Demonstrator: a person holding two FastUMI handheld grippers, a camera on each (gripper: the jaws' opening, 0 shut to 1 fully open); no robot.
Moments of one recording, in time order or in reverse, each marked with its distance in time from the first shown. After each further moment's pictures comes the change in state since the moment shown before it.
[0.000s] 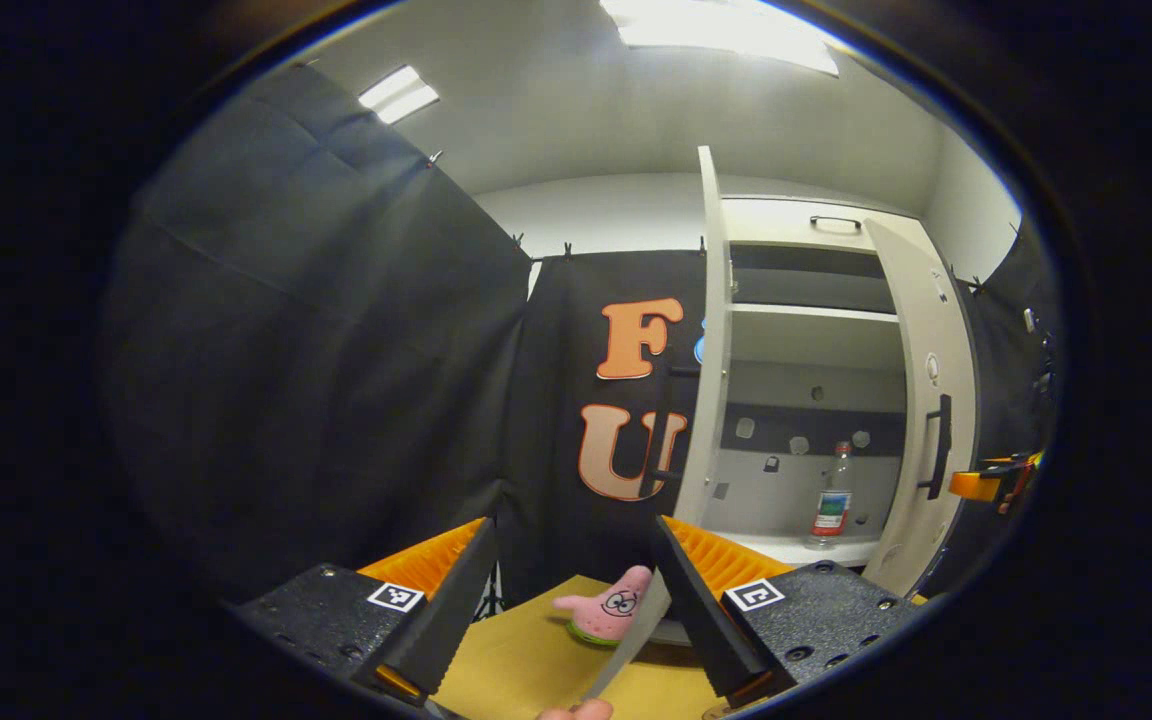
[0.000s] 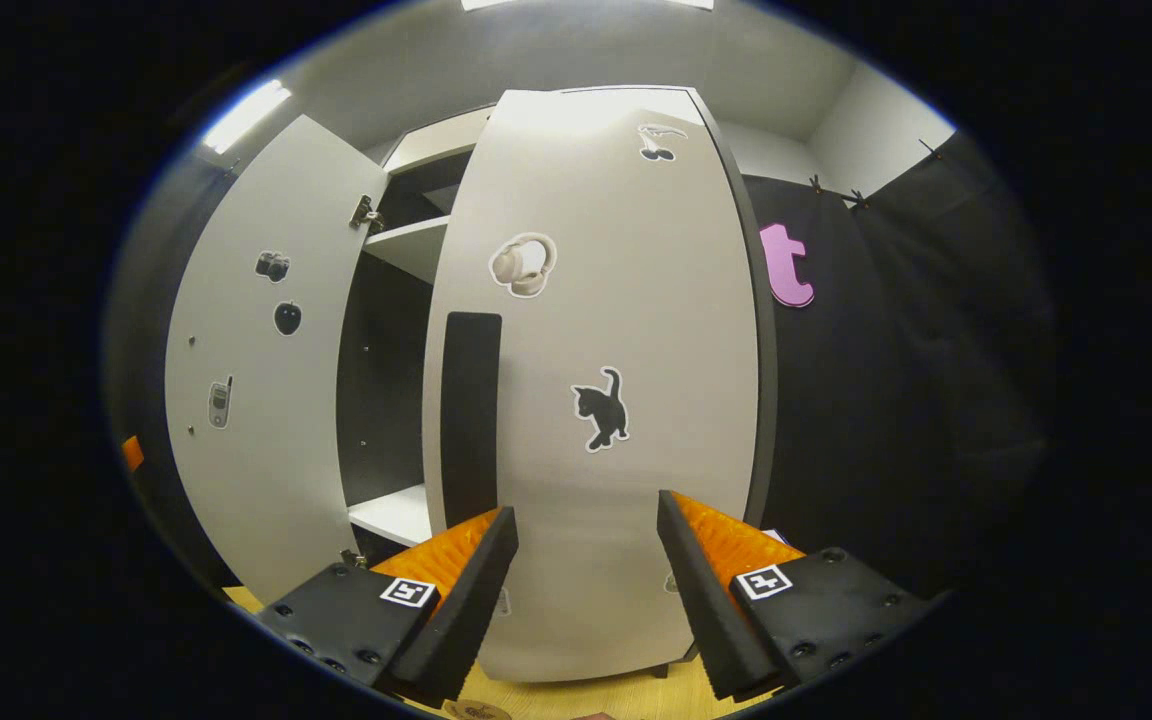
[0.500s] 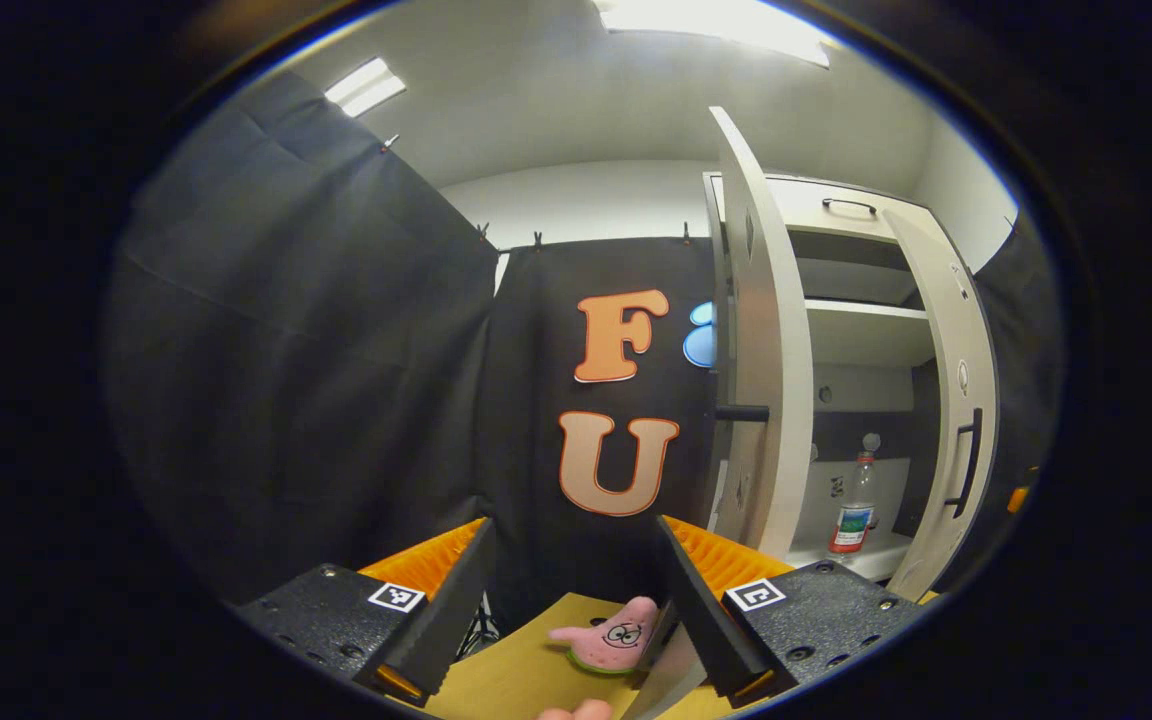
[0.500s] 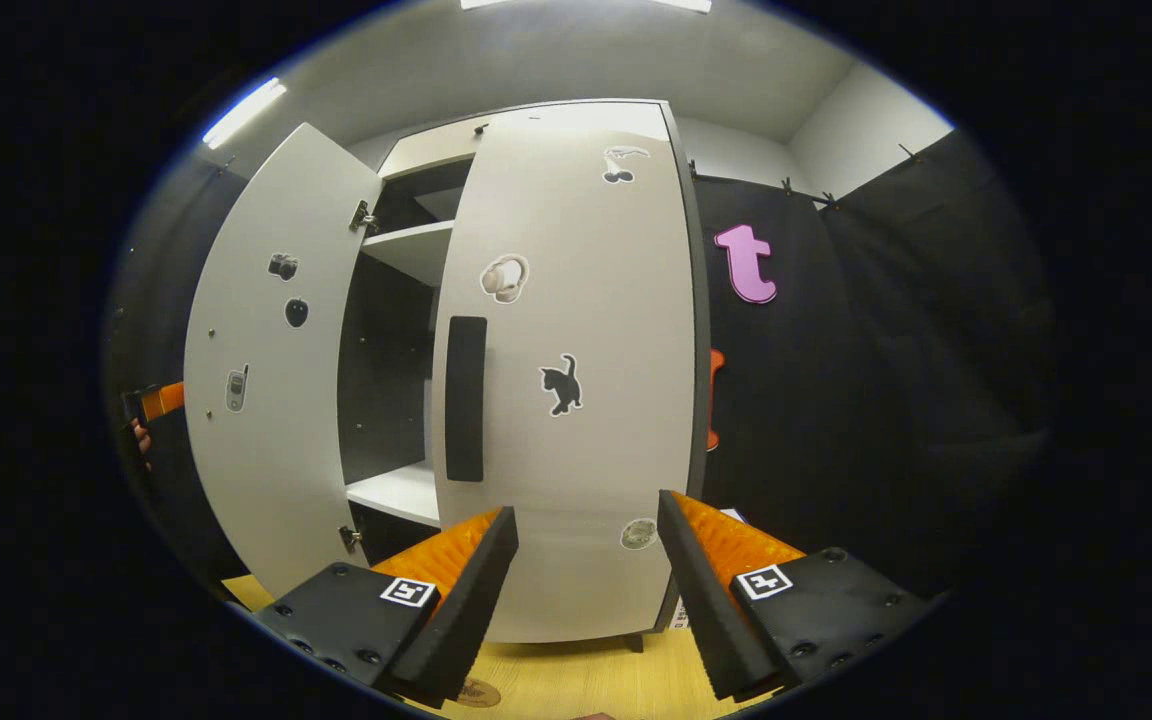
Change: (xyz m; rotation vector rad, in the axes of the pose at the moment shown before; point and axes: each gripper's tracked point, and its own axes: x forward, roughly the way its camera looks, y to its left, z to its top) left arm 0.103 -0.019 0.016 0.011 0.010 -0.120; right arm -0.073 -0.027 -0.009 -0.010 0.036 -0.087
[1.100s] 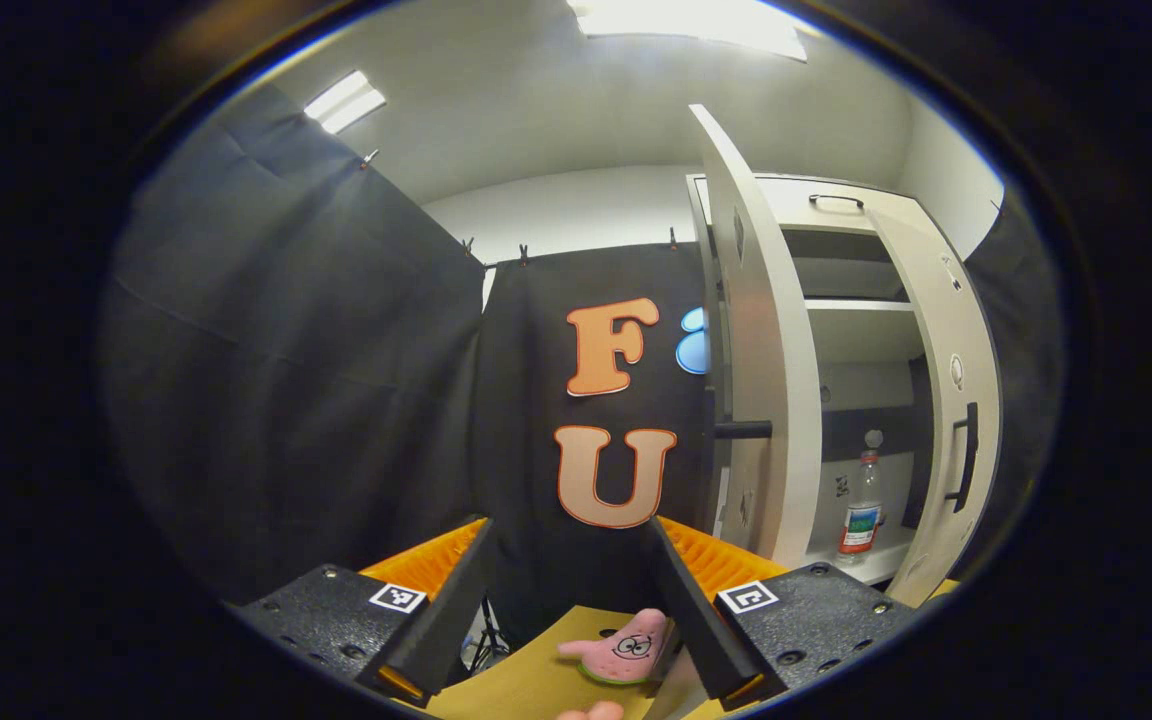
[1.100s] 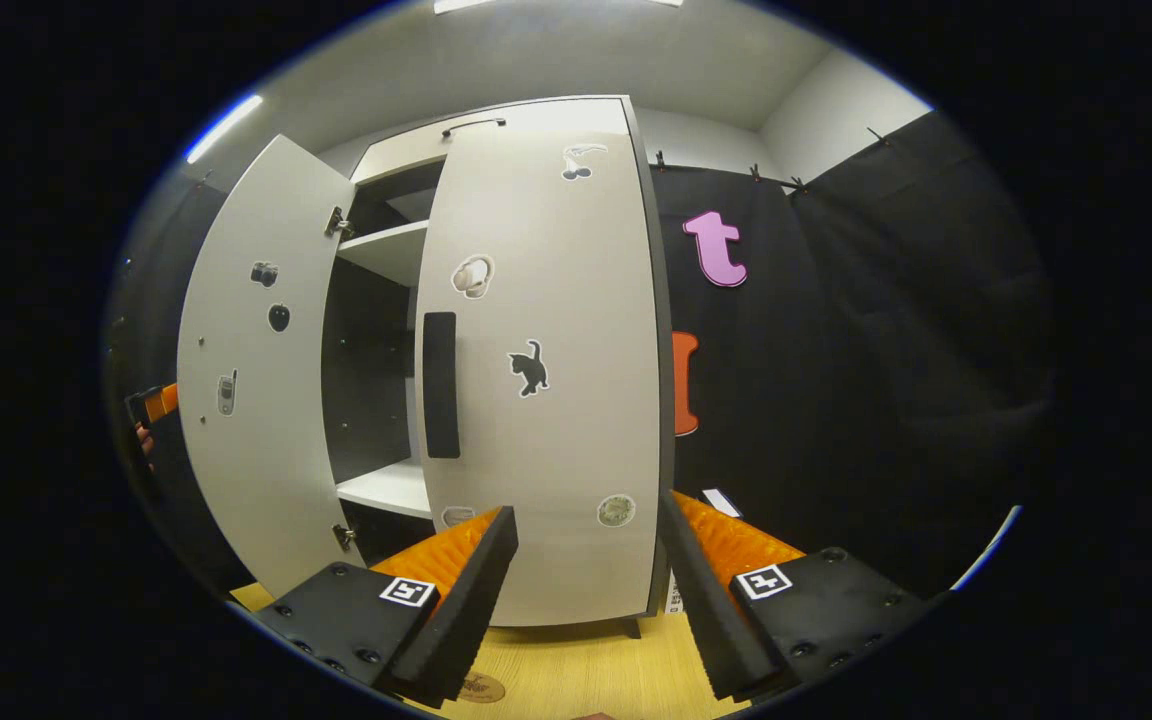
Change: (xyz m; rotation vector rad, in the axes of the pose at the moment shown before) left arm 0.010 -0.002 0.007 0.055 -0.034 -0.042; right arm -0.016 -0.015 -0.012 0.064 0.022 -0.047
